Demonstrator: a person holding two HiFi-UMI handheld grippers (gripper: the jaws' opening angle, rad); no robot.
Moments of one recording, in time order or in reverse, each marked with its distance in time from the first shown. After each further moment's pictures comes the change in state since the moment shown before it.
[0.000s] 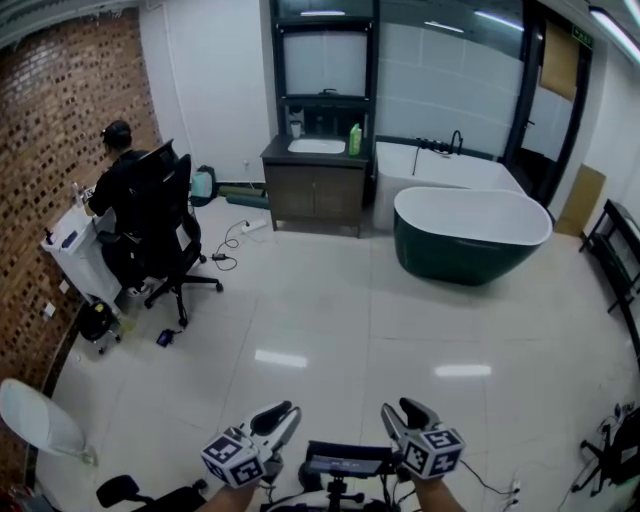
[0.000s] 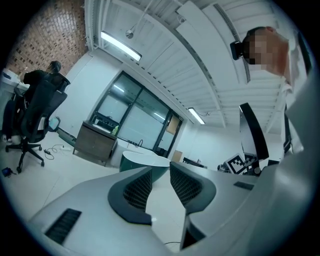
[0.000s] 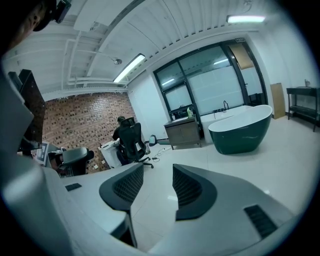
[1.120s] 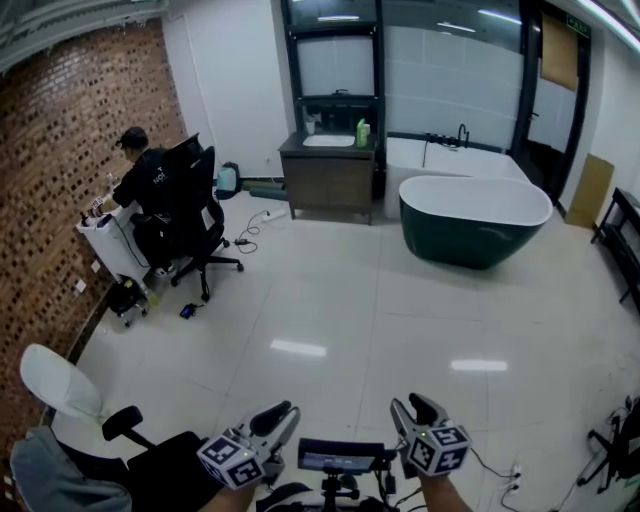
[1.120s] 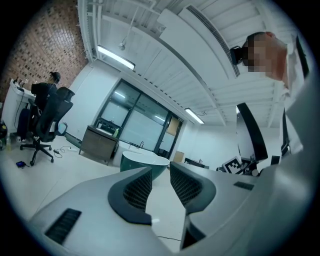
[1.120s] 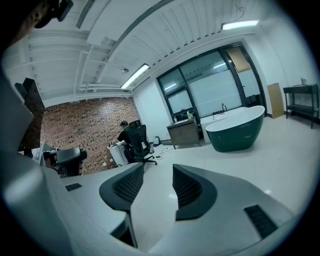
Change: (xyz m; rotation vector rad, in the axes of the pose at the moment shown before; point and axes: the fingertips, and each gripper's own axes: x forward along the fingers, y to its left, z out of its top) left arm -0.099 -0.203 -0.083 0.019 -0.042 0.063; right arm -0.198 -0.020 -0.096 -0.005 -0.042 0.051
